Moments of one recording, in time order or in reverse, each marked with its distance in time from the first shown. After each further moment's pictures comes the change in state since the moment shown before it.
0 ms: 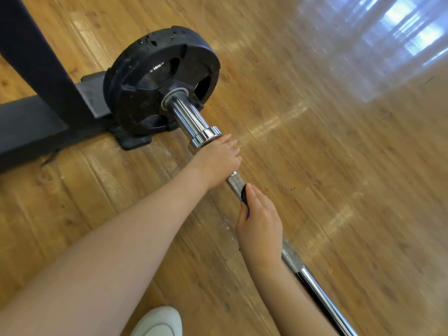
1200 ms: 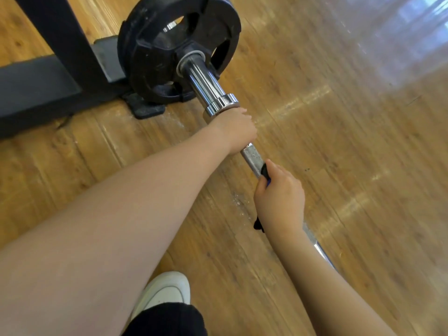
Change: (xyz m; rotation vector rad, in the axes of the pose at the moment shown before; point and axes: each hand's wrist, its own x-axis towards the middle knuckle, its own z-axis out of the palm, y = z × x) left_hand 0.012 -0.005 0.002 0.041 -0.109 0.063; right_hand 0.009 -0.003 -0.015 -0.006 -0.054 0.043
